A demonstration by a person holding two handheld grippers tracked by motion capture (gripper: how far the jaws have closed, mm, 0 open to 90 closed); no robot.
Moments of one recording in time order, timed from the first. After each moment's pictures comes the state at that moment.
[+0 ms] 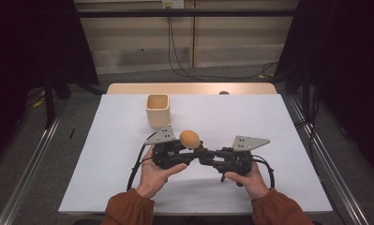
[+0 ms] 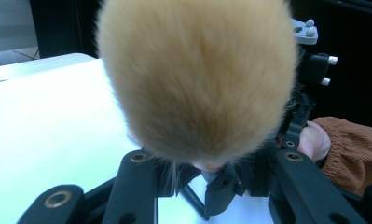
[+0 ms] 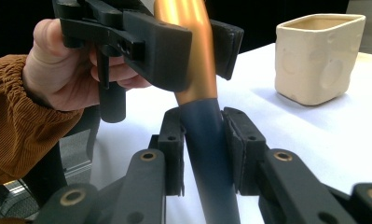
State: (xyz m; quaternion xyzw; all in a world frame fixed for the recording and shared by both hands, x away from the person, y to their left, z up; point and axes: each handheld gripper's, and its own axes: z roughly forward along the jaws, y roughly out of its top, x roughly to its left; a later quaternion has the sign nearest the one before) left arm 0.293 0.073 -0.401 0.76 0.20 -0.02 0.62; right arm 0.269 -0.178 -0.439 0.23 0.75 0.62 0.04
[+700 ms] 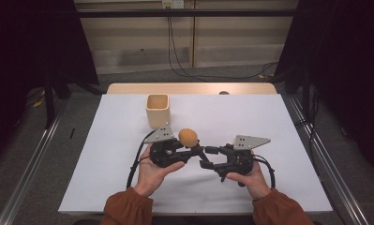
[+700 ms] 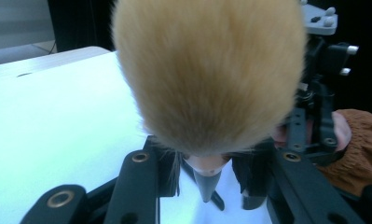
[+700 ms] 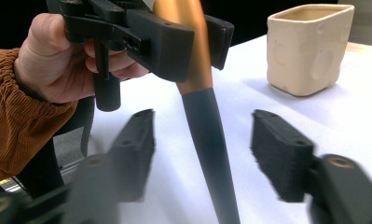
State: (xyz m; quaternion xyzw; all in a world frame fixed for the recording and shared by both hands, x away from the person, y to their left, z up) left arm 0.296 0.079 -0.399 0.77 0.21 0.00 0.60; right arm 0.270 -0.180 -0.438 0.25 0.75 0.61 0.05
